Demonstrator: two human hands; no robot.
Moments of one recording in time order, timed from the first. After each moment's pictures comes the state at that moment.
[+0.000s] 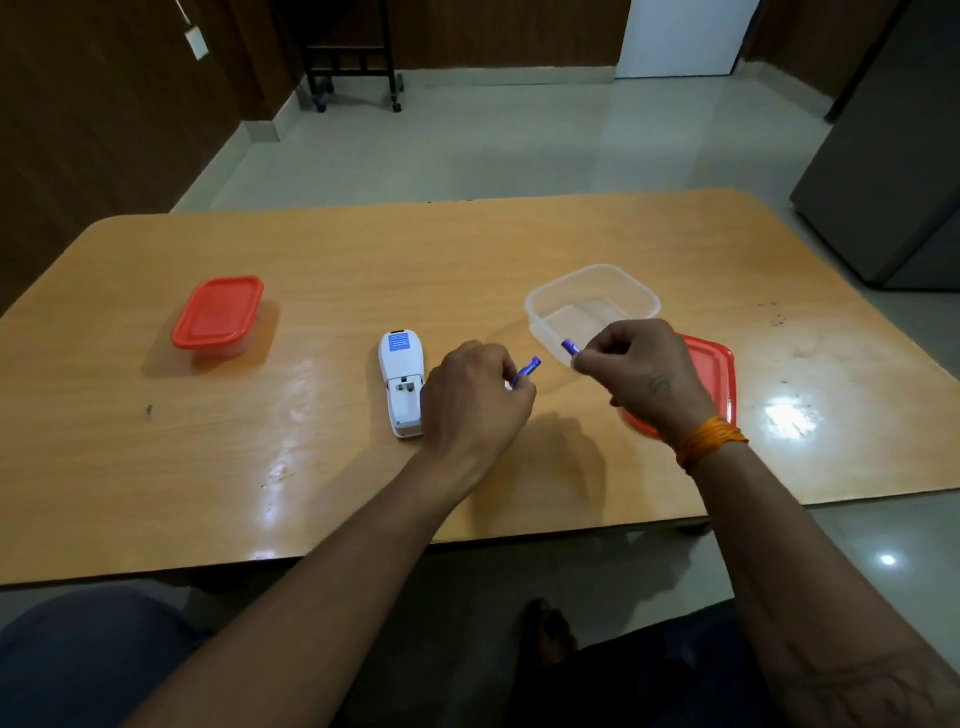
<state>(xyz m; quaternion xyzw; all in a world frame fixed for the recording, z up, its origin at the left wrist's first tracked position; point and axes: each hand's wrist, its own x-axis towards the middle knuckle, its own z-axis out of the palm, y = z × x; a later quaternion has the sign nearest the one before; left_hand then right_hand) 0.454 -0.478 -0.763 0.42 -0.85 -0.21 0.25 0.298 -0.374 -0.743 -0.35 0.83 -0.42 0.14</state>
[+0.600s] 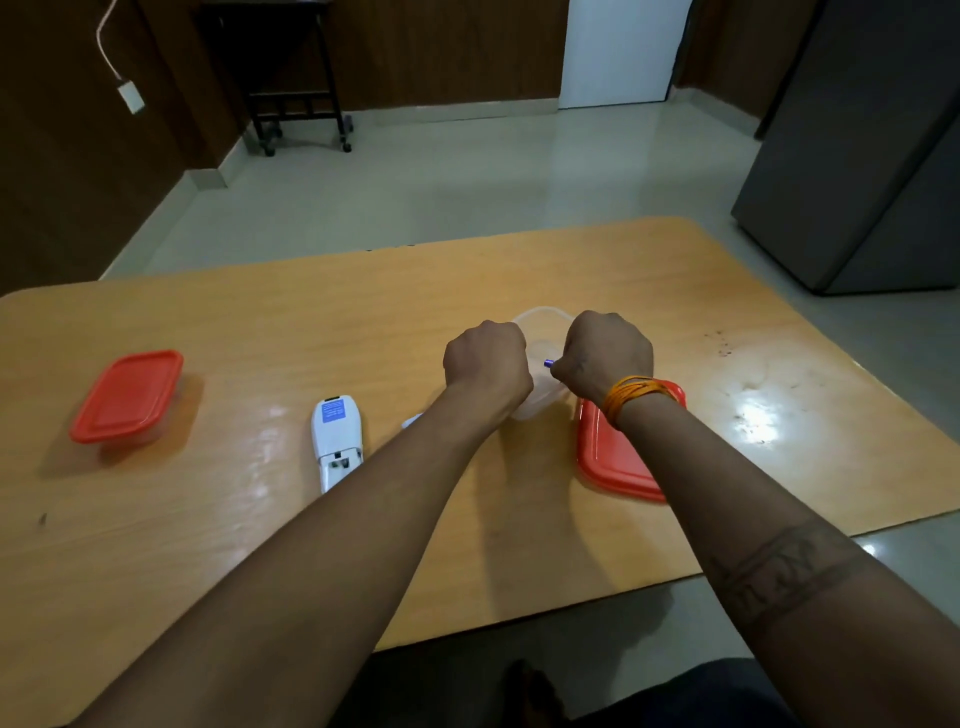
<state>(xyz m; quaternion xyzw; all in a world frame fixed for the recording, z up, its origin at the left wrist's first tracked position) 0.313 -0.520 -0.741 0.37 -0.93 -0.06 0.04 0.208 -0.435 -0.749 -0.32 0.94 -0.13 -0.01</state>
